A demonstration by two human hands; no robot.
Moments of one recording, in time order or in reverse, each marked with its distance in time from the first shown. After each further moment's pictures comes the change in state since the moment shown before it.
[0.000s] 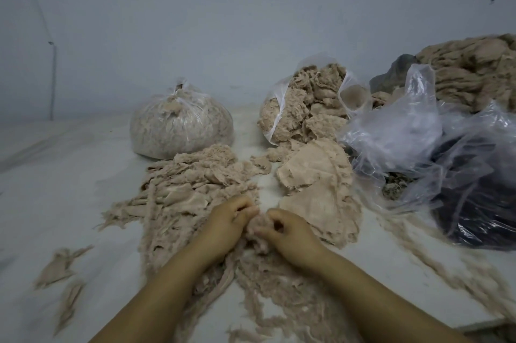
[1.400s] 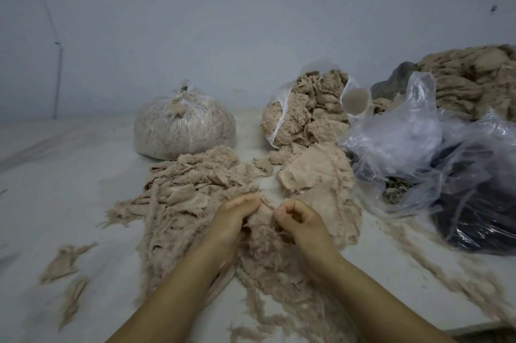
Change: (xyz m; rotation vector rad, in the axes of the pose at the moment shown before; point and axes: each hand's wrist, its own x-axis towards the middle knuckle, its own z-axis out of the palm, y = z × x) left_hand -0.004 0.028 0.009 -0.914 0.111 -0.443; right_hand -0.015 -0.016 -0.008 0.668 0.189 0.167
